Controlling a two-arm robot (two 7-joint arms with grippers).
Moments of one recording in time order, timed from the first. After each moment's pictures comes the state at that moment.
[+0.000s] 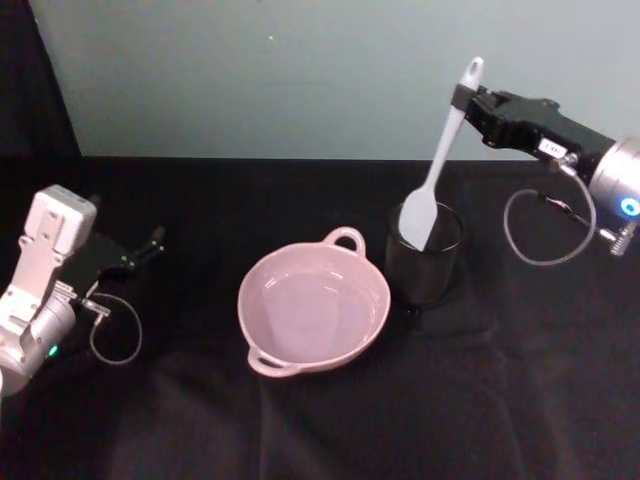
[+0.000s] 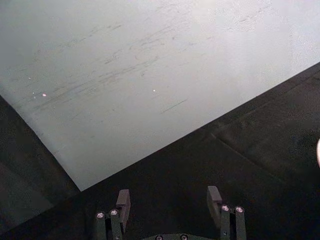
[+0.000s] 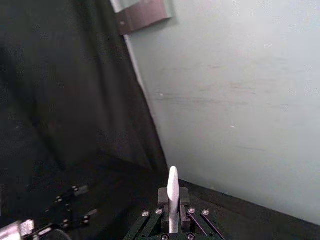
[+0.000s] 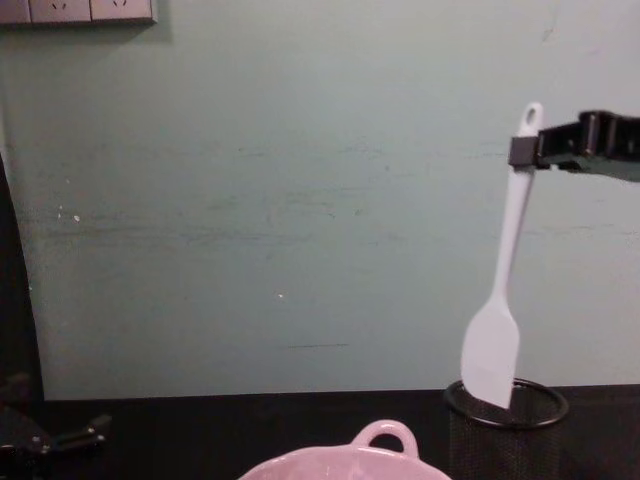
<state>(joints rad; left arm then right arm) -0.20 0.60 0.45 -1.41 -0.25 -0.12 0.03 0.39 0.66 -0.36 -1.74 0.94 0.34 0.23</state>
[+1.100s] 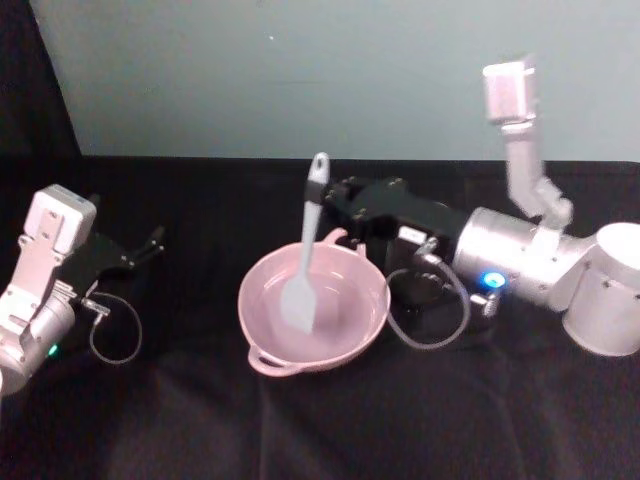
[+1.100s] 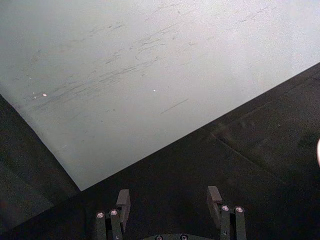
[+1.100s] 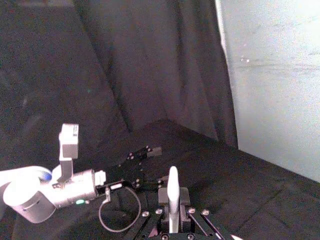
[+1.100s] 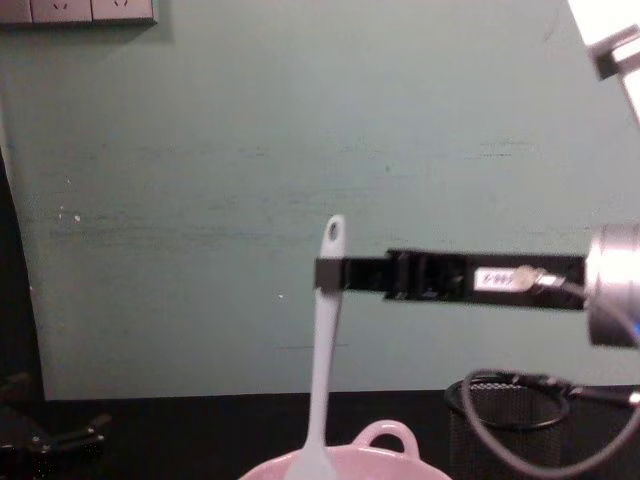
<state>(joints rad) -0.20 0.60 0.45 -1.41 -0.25 -0.12 0.03 0.47 0.54 -0.63 -1.61 0.82 0.23 0.44</state>
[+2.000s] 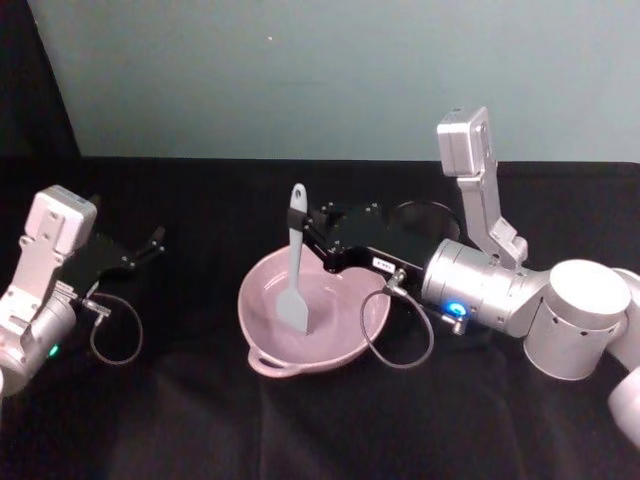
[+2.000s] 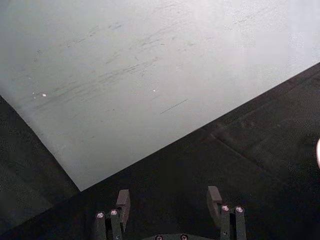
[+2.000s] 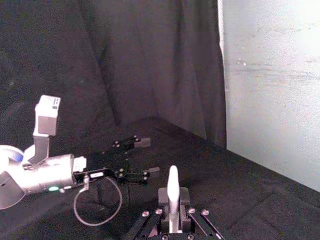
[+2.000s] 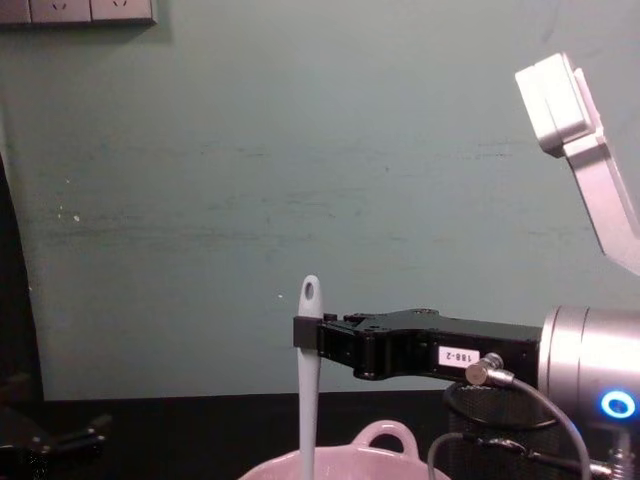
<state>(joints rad) -0.20 0.60 0.45 -1.41 -0.25 -0.12 0.03 0.45 0.44 -0.66 -1.46 0.64 0.07 0.47</state>
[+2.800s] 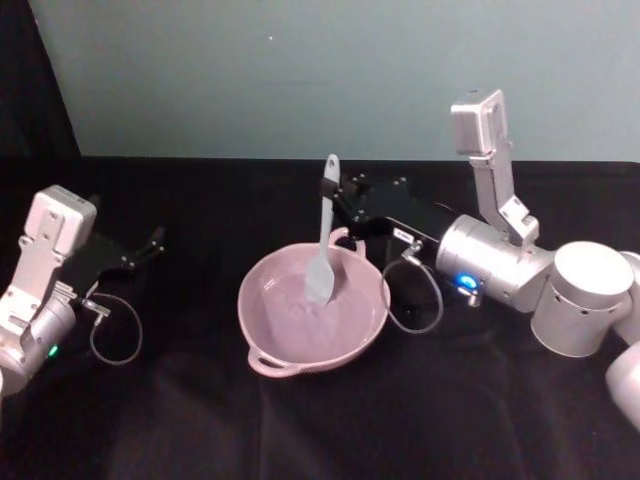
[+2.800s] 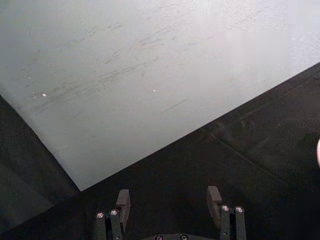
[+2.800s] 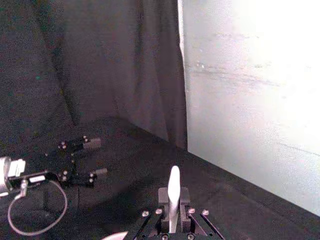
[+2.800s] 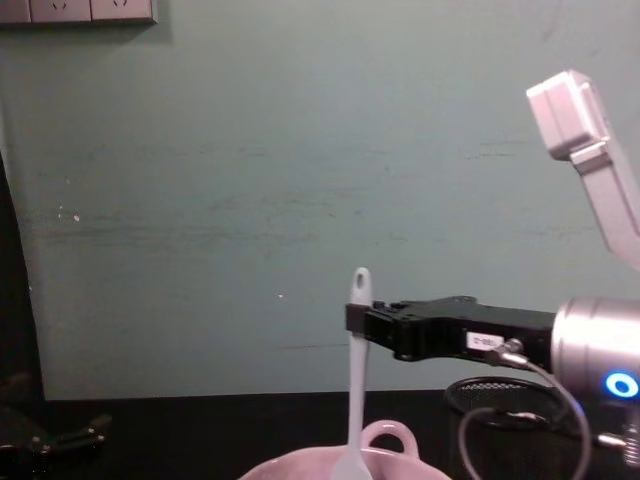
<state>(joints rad) -0.20 0.60 0.45 -1.41 -0.25 -0.12 0.03 0.48 0.39 -0.59 -1.36 0.54 0.05 0.43</state>
